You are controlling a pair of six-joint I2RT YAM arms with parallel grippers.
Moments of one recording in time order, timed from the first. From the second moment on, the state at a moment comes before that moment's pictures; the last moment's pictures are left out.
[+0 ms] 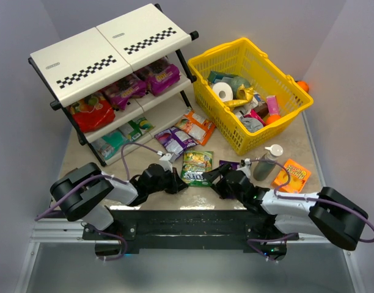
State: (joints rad) left arm -0.84 1.53 0.27 0.75 0.15 -0.75; right arm 0.90 1.14 0.18 0.35 0.27 1.53
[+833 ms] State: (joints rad) left arm -0.85 1.22 0.36 0.45 -0.03 -0.63; right arm 0.90 1.06 0.23 0.23 0.32 1.45
